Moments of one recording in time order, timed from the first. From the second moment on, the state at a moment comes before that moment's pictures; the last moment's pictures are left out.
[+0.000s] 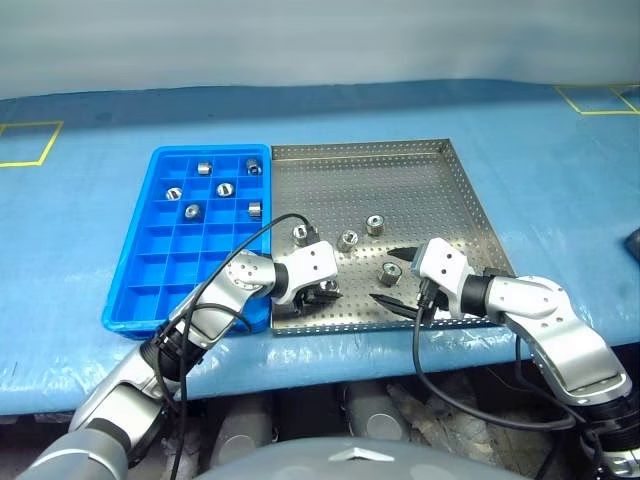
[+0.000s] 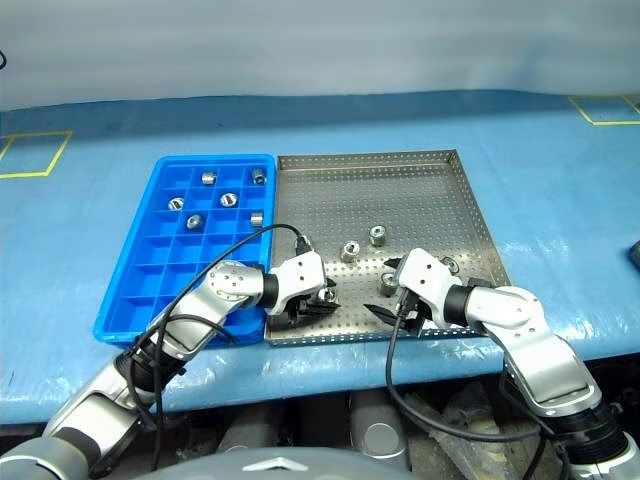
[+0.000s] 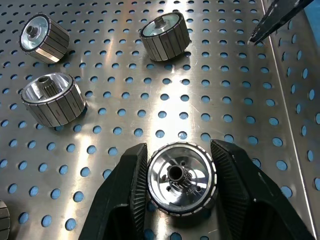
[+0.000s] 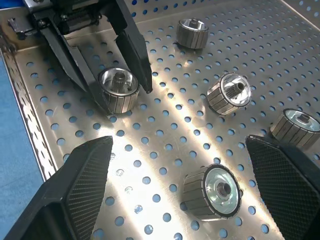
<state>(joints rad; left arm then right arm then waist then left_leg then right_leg) -0.45 0.45 -0.56 -0.15 -0.03 0.59 -0.85 -0.04 -0.76 0.10 -0.45 0.24 0.47 0.82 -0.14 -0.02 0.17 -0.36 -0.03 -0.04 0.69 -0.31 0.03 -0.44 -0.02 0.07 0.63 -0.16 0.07</state>
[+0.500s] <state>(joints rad) -0.45 0.45 -0.40 -0.17 -0.06 0.59 -0.82 -0.06 -0.74 0.13 -0.44 0.22 0.46 0.83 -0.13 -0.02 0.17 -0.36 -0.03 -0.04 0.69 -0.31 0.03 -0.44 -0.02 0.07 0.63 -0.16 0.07</state>
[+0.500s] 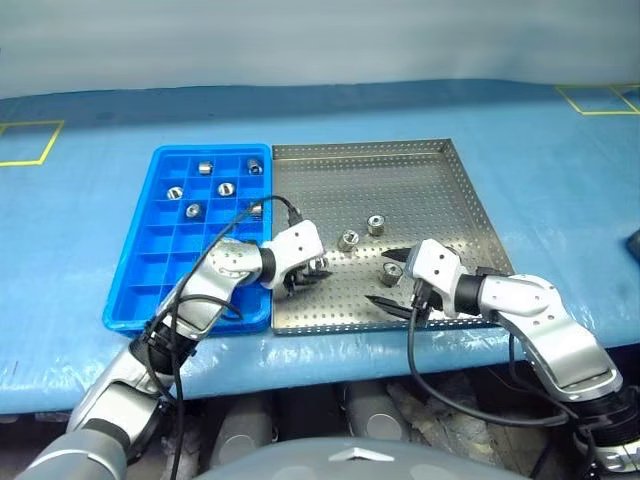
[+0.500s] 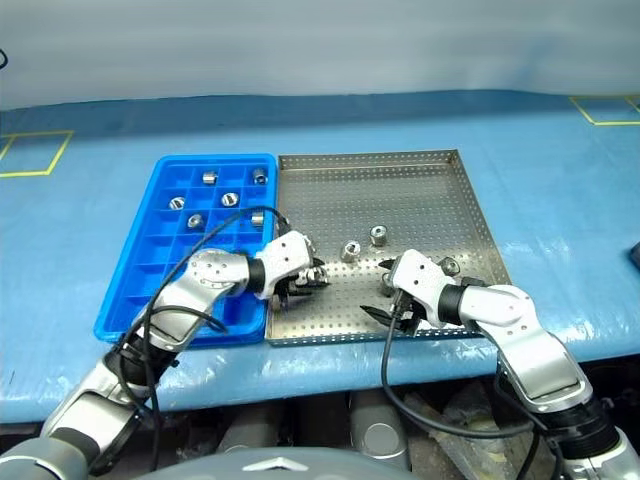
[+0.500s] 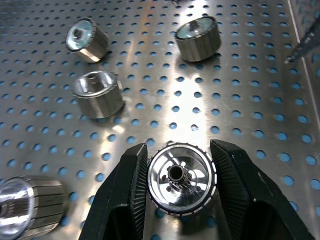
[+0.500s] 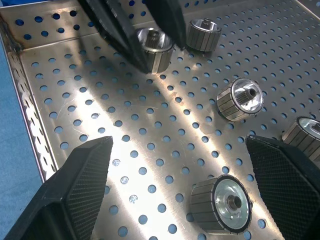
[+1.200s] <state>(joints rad) -0.14 0.64 0.15 -0.48 -0.14 0.74 -0.61 -0.36 -0.48 0.21 -0.31 0.36 0.39 0.94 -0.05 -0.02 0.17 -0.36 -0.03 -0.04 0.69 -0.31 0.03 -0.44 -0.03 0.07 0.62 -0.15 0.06</state>
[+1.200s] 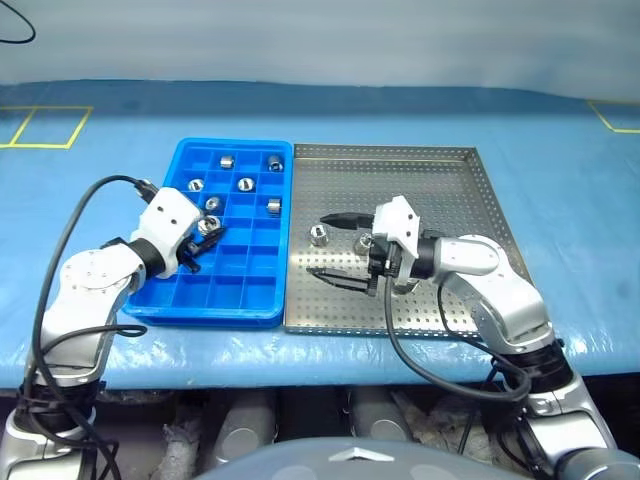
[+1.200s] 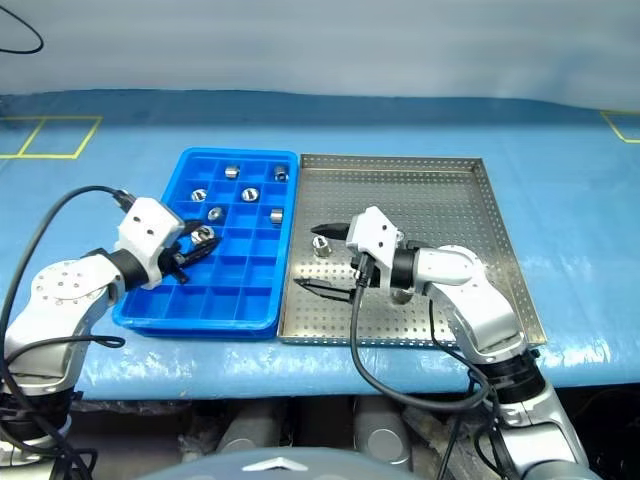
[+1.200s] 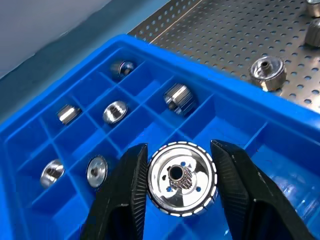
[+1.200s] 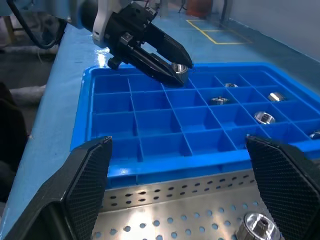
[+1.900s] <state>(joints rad) -0.26 0.51 0.10 -0.19 -0.08 0.71 -0.35 -0.38 -0.43 0.25 -0.25 0.32 0.35 0.92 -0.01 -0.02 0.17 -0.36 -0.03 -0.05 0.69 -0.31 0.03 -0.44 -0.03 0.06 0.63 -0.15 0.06</state>
